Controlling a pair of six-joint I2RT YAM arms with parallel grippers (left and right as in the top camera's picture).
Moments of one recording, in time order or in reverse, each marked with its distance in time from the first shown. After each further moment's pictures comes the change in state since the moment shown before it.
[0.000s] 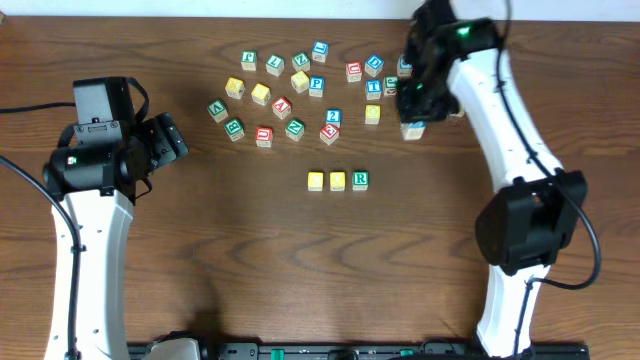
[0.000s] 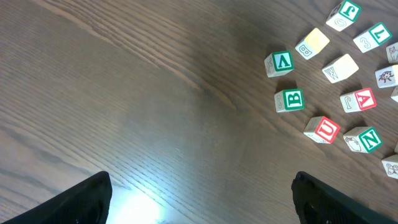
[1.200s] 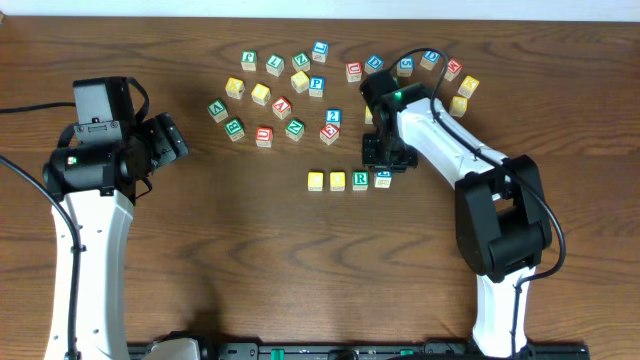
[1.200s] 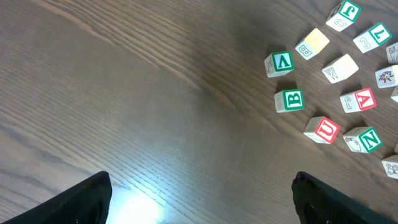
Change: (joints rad) left arm 0.000 0.000 0.000 0.000 0.000 0.000; right arm 0.144 0.003 -0.449 0.348 0.055 0.284
